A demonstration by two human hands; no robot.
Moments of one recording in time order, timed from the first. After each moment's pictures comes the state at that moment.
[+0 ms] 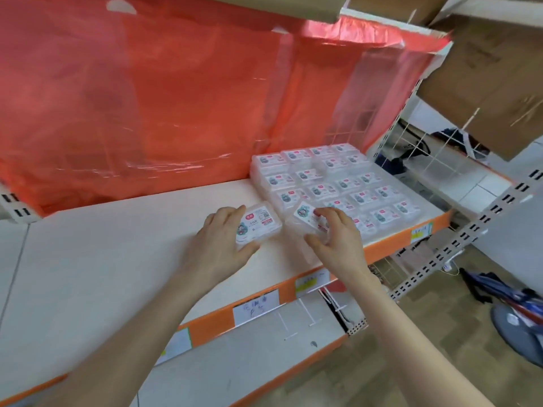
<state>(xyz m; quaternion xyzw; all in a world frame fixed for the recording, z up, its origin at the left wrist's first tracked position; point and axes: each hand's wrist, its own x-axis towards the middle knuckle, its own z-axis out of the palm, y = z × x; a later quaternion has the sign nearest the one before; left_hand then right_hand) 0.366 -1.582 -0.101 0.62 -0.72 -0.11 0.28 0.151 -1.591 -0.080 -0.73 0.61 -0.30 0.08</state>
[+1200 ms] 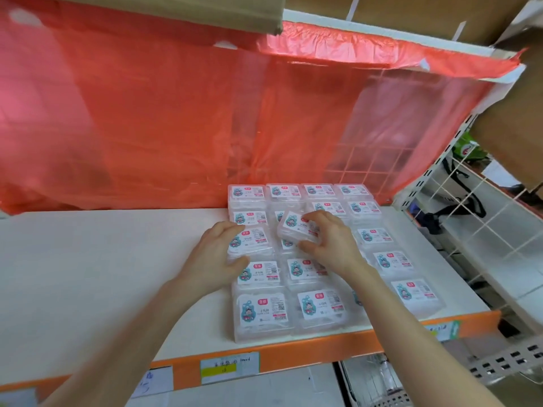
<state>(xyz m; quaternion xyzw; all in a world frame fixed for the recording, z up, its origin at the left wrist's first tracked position) 0.265 -1.671 -0.097 0.69 -0.64 -0.14 0.29 0.057 -1.772 -0.073 -0.85 0.46 -0.21 0.14</state>
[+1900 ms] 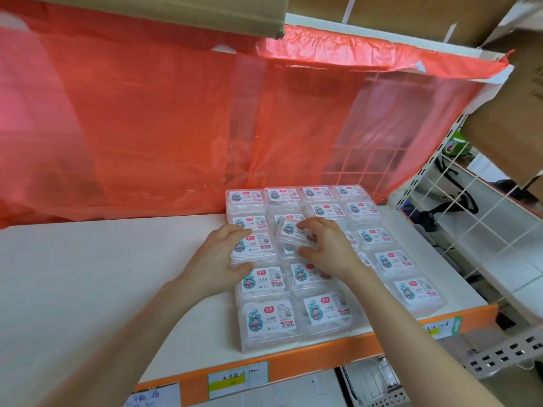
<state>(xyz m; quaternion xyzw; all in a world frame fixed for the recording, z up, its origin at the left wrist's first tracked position) 0.275 -1.682 -0.097 0.65 -0.69 -0.14 0.28 0.066 -1.771 -0.077 -0.85 0.48 -0.15 0.15</state>
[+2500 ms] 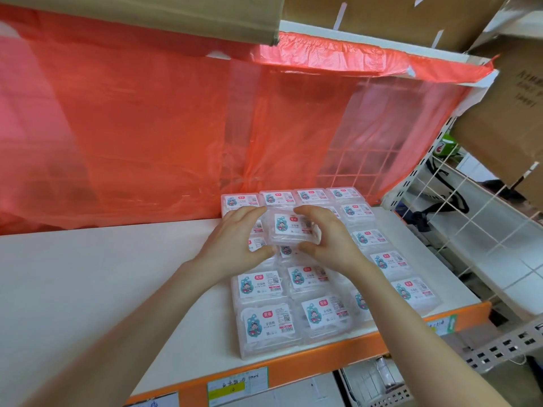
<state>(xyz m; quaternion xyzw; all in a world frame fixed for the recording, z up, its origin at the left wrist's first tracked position) 0.259 -1.709 -0.067 0.62 -0.72 -0.11 0.29 0.065 -1.770 -0.057 -0.86 0.41 -0.25 0.17</state>
